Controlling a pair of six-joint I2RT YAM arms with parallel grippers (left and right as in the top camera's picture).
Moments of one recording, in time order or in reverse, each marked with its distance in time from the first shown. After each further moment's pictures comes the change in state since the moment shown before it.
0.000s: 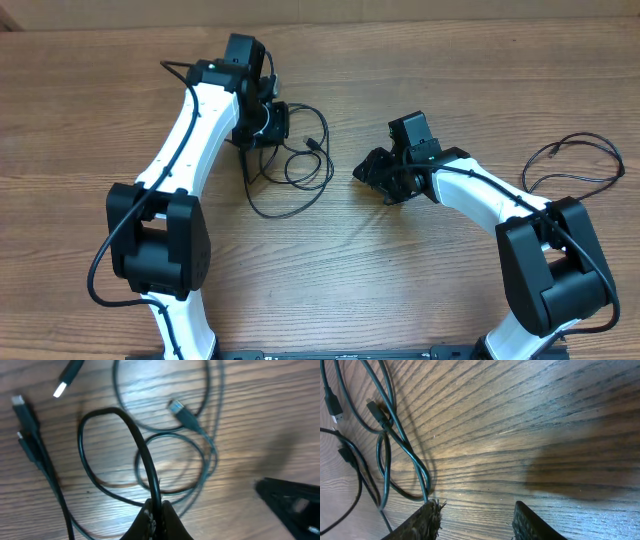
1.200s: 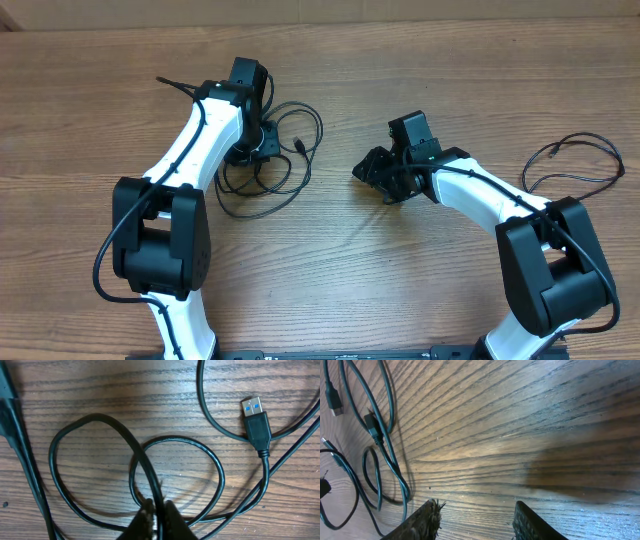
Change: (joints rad) left arm 0.000 0.000 -0.138 0.076 -0.217 -0.101; right arm 0.000 0.000 0.000 0.011 0.000 0.000
